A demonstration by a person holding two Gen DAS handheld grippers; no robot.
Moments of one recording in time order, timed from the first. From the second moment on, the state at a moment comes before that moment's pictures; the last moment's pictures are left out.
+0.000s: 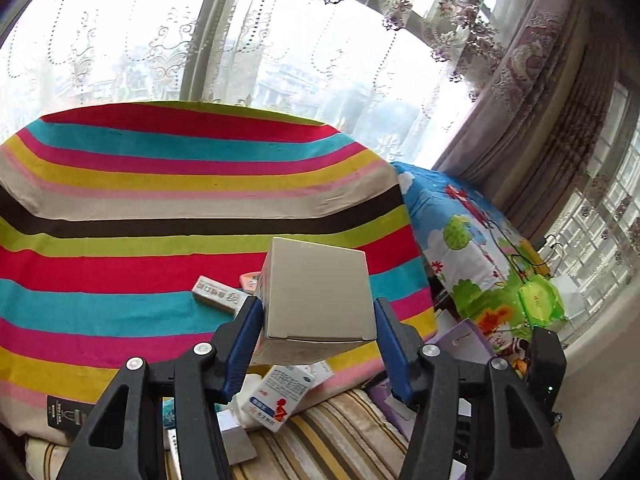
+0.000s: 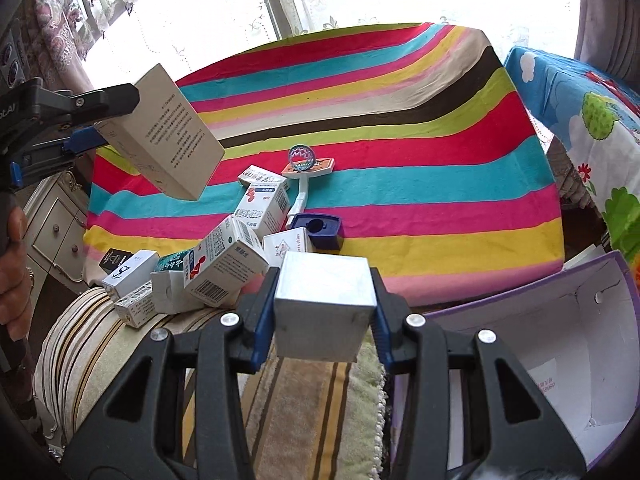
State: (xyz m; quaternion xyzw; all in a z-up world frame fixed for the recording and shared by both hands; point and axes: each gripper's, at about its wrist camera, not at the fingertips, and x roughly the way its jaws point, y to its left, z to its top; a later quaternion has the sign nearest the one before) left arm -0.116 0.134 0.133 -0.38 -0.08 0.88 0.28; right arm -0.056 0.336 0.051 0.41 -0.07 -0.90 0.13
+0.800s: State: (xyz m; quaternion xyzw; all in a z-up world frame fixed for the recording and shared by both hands) left arm -0.047 0.320 -0.027 -0.66 -0.12 0.60 0.43; right arm 0.060 0.553 0.045 0.40 -0.17 -0.90 -0.08
